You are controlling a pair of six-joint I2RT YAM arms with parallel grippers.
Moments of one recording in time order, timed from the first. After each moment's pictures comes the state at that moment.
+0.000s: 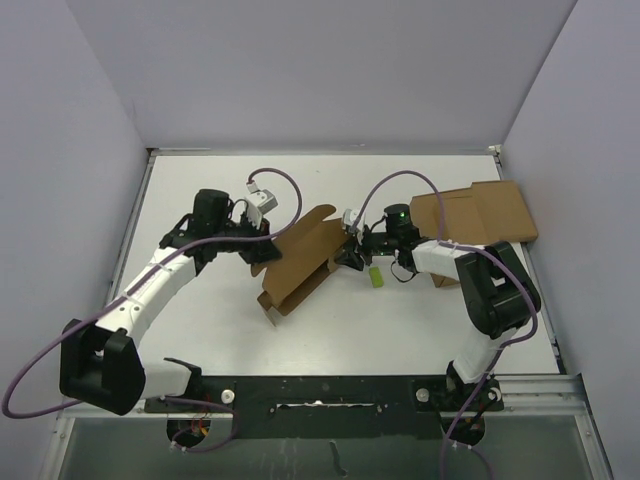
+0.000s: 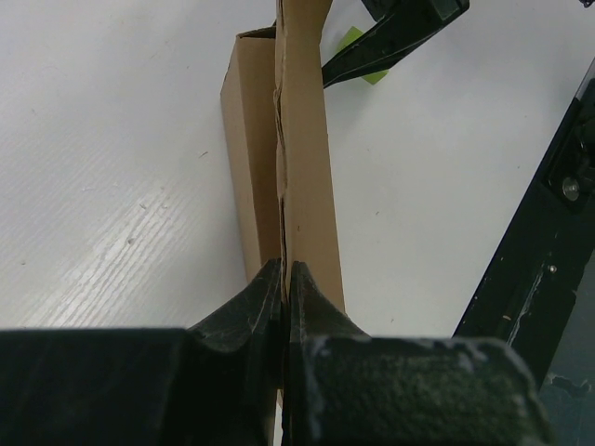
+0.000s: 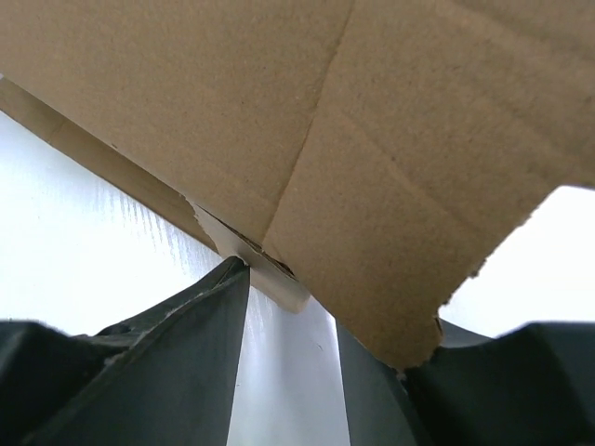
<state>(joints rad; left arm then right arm) -0.33 1.29 0.97 -0.41 0.68 0.08 0.39 1.75 0.86 0.26 -0.85 -0.57</state>
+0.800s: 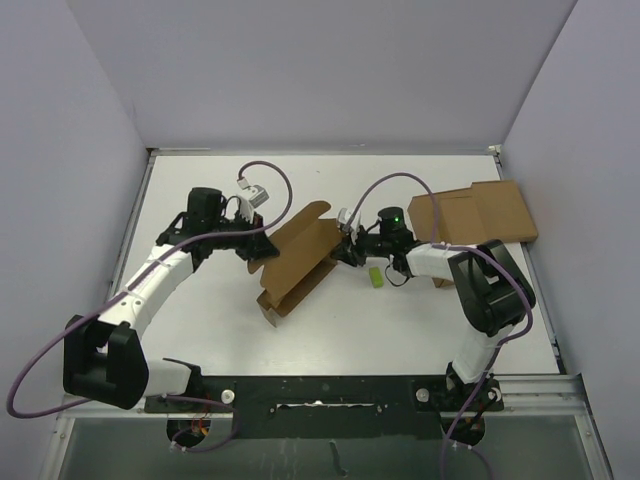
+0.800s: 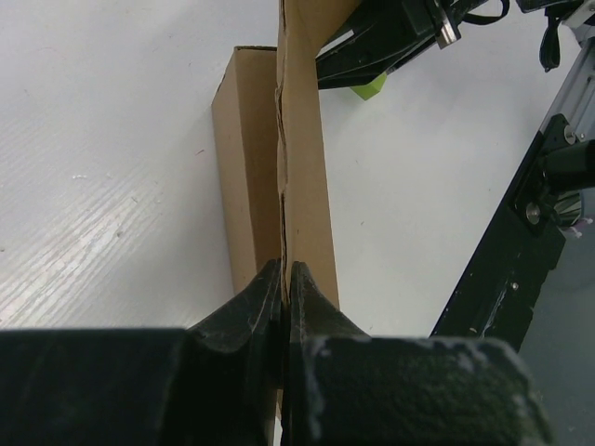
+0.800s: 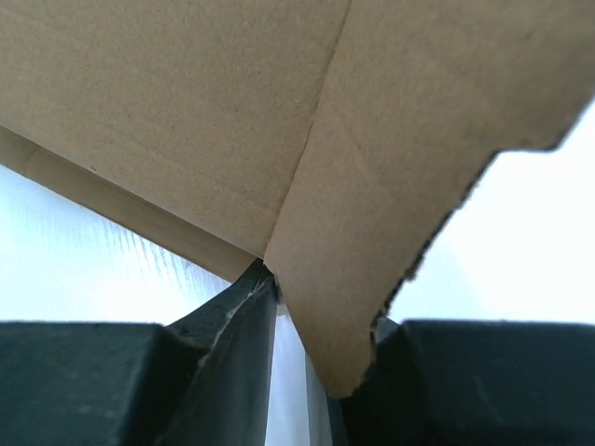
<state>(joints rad) -0.27 1.32 0.97 -0.39 0.75 0.00 0.43 1.78 0.84 0.38 -0.77 -0.45</state>
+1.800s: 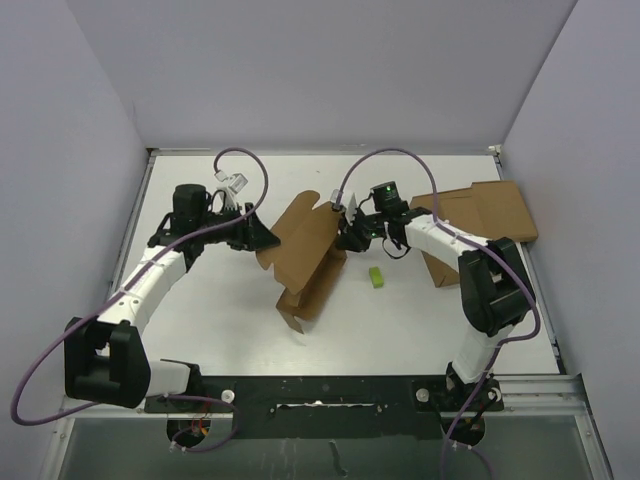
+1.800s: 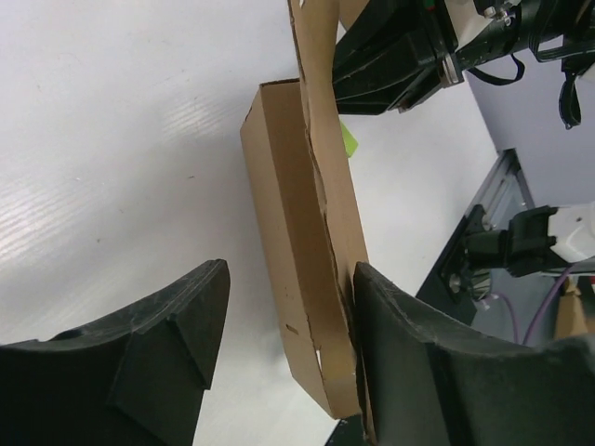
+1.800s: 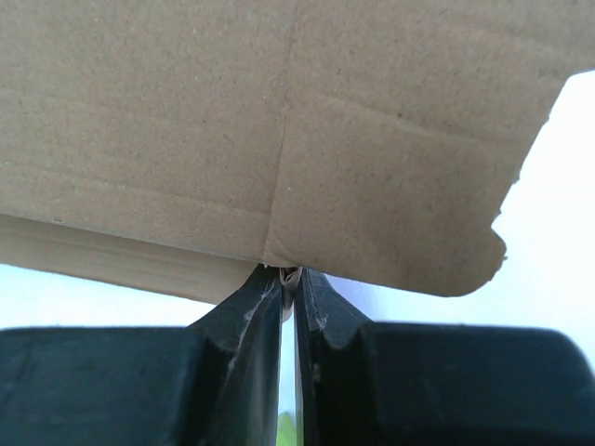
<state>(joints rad) -0.18 1.32 0.94 -0.23 0.80 -0.29 0.43 1.78 1.14 -0.17 -0.67 -0.51</state>
